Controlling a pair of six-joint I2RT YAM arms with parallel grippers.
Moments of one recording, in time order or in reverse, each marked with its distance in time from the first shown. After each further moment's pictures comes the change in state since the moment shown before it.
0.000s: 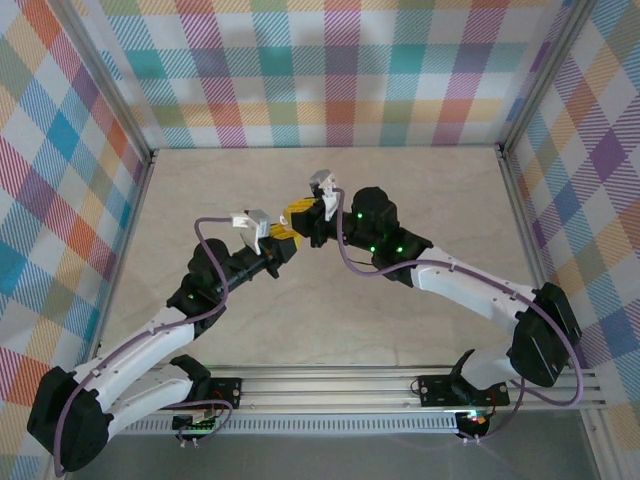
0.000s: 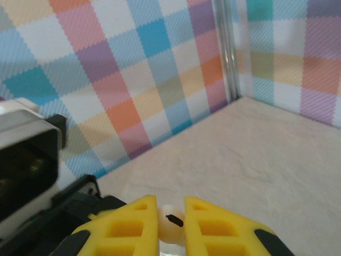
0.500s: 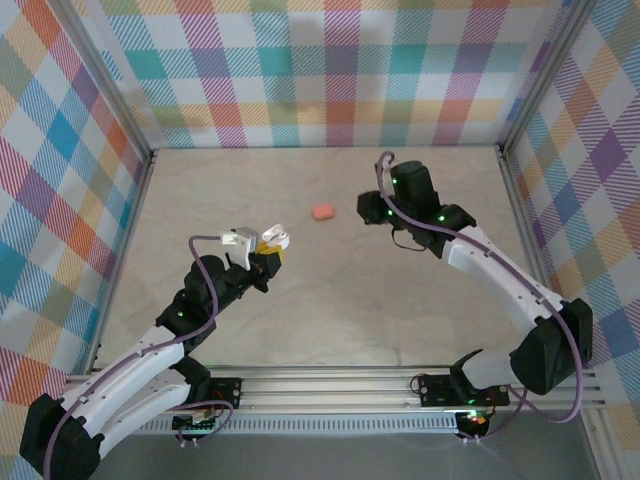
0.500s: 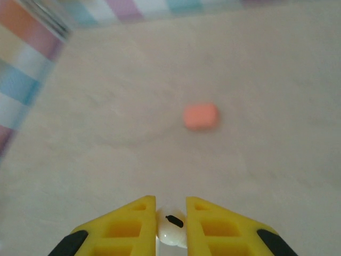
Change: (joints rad) left arm 0.000 -0.161 -0.110 -0.223 -0.182 -0.016; right arm -0.305 -0.042 0.084 -0.676 0.171 0.206
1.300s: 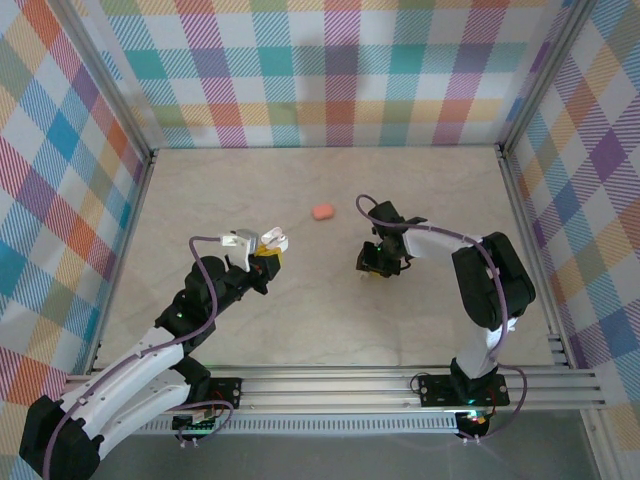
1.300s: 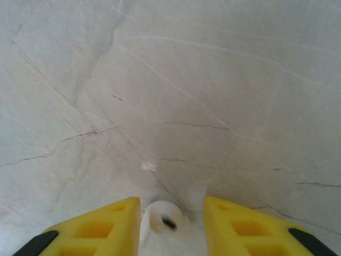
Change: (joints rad) left arm 0.000 -0.008 -0.002 -0.027 -0.003 -0.012; right arm -0.060 0.414 -0.133 -0.061 -0.153 0.220
